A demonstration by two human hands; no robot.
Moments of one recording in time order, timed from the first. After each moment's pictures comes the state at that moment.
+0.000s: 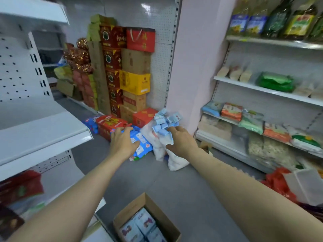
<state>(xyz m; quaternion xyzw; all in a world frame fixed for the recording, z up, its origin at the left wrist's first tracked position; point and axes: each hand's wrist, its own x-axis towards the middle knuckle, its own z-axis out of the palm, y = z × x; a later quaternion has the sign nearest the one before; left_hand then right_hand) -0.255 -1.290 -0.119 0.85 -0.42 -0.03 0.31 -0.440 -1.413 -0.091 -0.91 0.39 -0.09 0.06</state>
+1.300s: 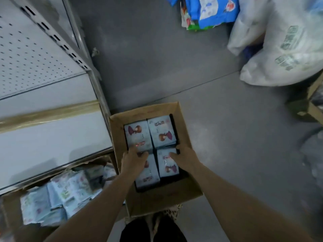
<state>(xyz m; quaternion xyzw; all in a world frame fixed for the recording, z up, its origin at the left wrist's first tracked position) -0.281 -1.374 -0.788 0.86 0.09 -0.45 0.24 -0.364 -1.551 -0.802 -0.73 0.40 0.34 0.42</state>
